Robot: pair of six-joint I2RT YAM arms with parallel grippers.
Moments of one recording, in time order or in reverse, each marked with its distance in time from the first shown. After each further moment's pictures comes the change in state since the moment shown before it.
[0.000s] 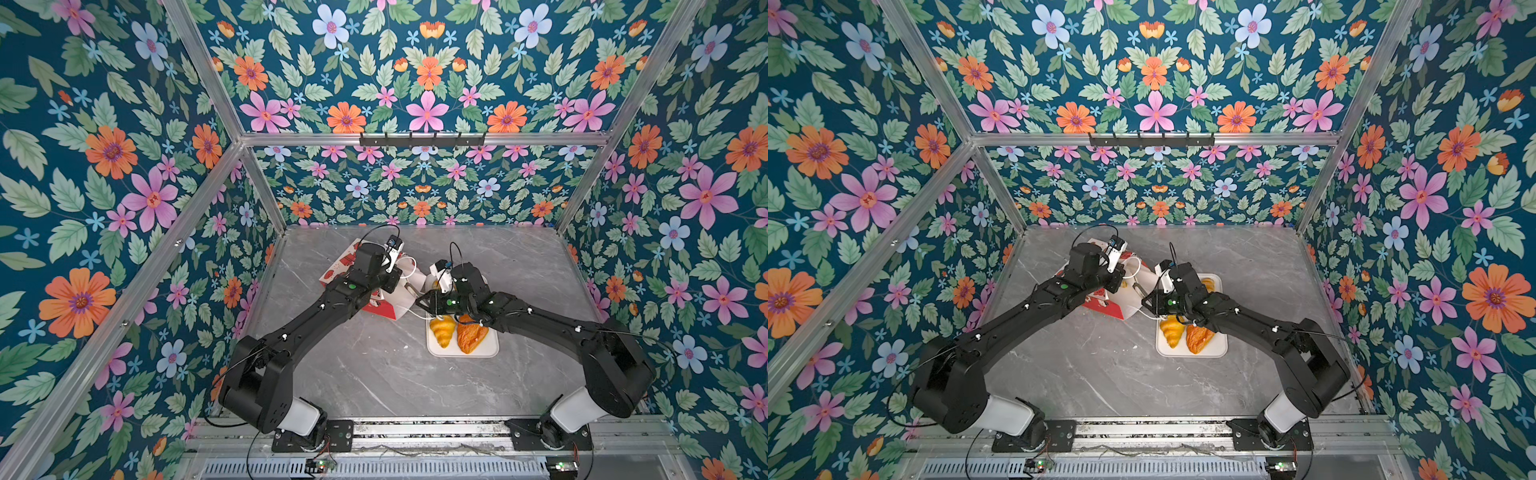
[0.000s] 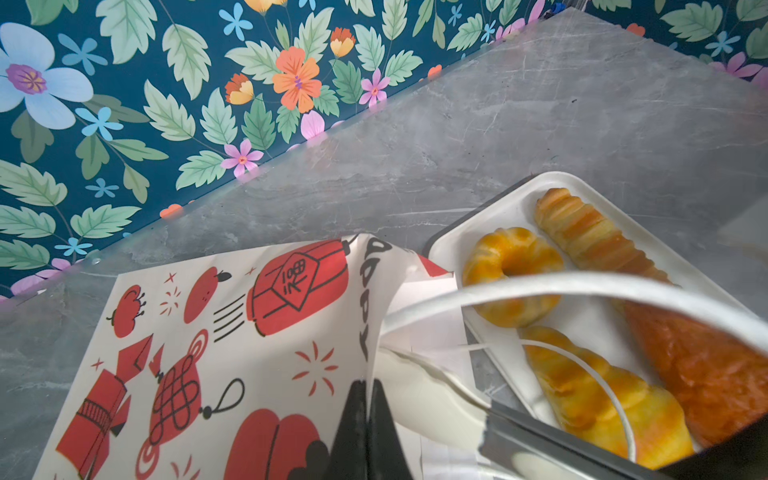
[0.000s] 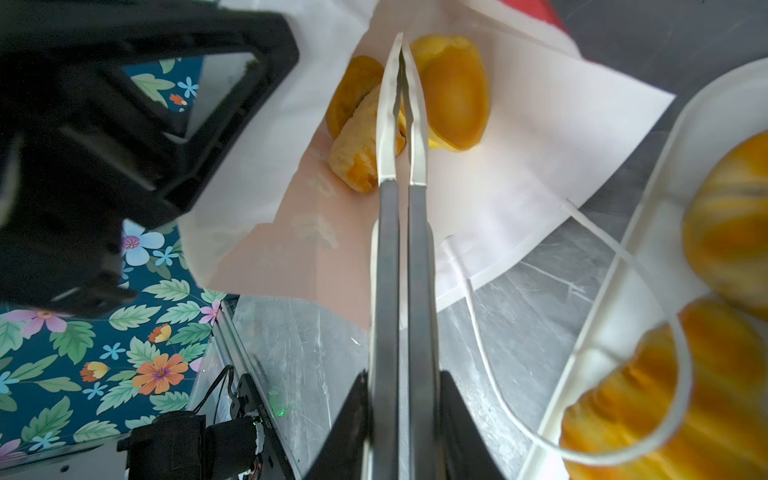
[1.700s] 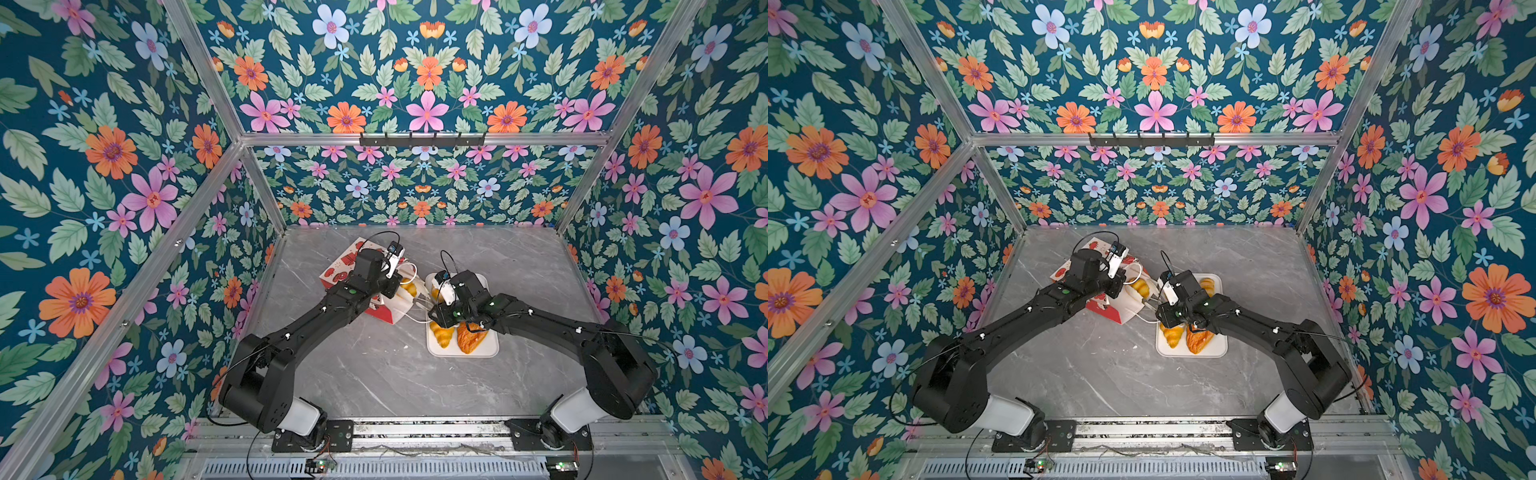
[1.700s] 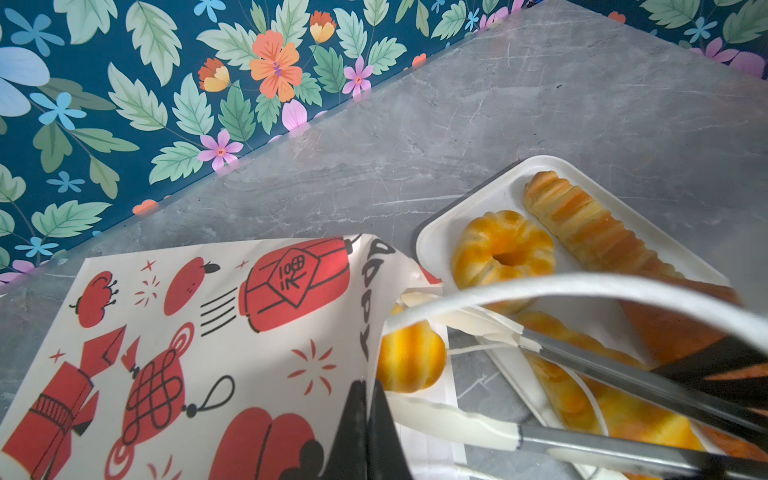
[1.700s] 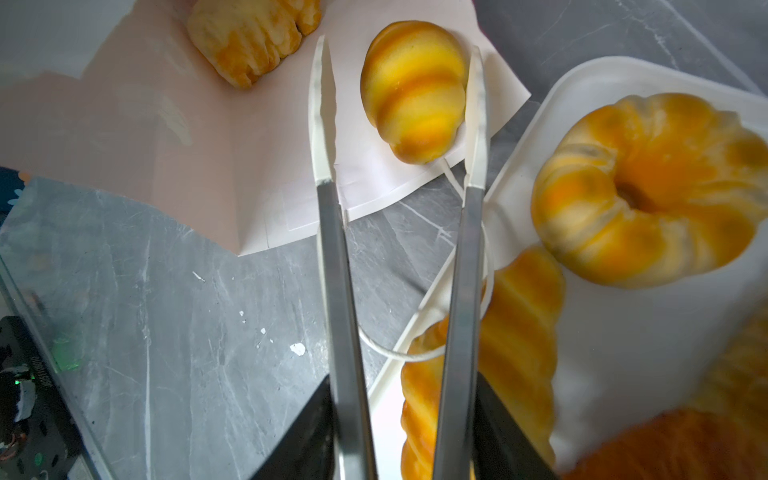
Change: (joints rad) left arm 0.000 -0.002 -0.071 0.072 0.051 0.000; right arm 0.000 0.032 0.009 -0.217 0.182 -0.381
